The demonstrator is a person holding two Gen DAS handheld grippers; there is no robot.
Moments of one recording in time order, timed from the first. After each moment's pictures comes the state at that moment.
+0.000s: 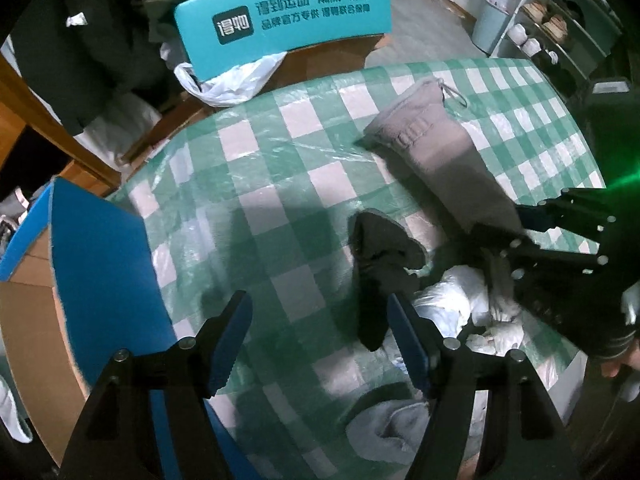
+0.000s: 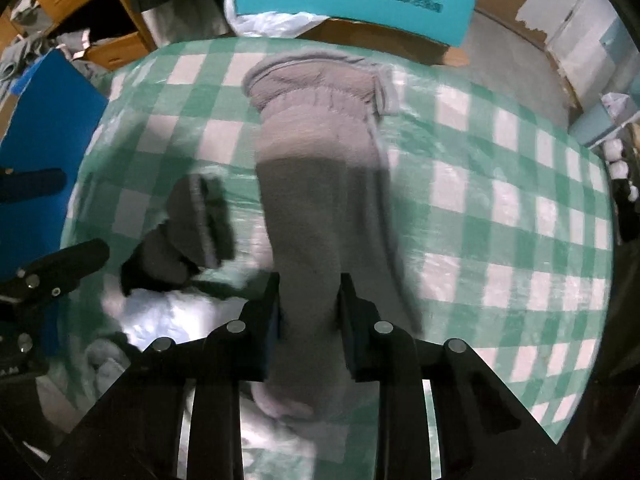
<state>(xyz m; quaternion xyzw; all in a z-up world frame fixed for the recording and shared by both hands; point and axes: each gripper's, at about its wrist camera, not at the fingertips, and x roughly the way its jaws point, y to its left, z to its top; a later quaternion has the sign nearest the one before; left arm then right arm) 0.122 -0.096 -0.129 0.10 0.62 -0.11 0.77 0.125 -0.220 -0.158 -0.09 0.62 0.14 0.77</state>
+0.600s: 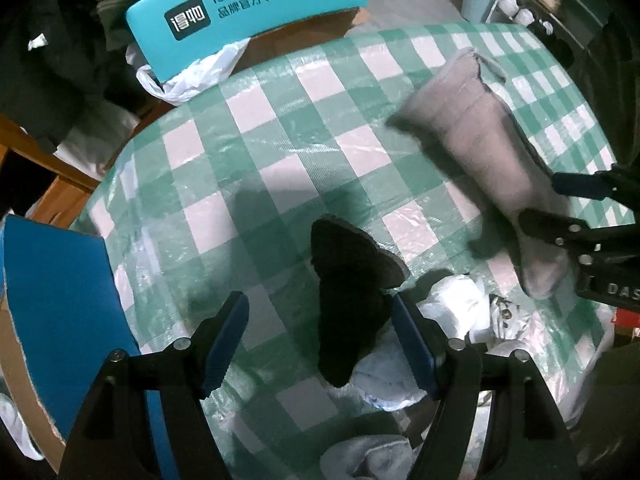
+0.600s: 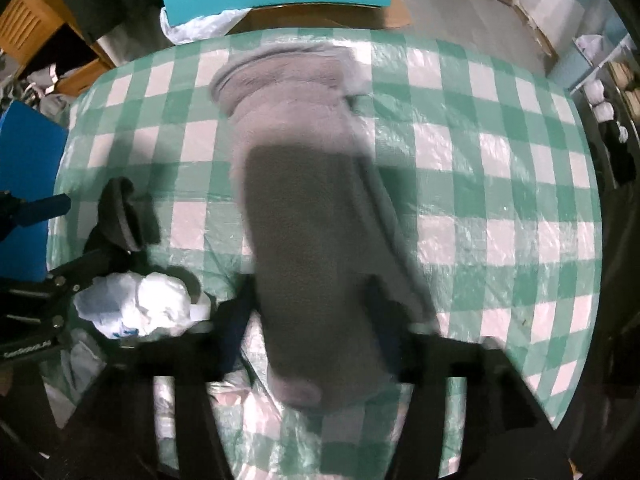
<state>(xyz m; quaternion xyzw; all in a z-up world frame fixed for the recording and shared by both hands) 0.131 -0.129 -0.162 0.14 0.63 -0.12 0.75 0.126 -0.291 -0.162 -0.03 0.64 0.09 0.76</state>
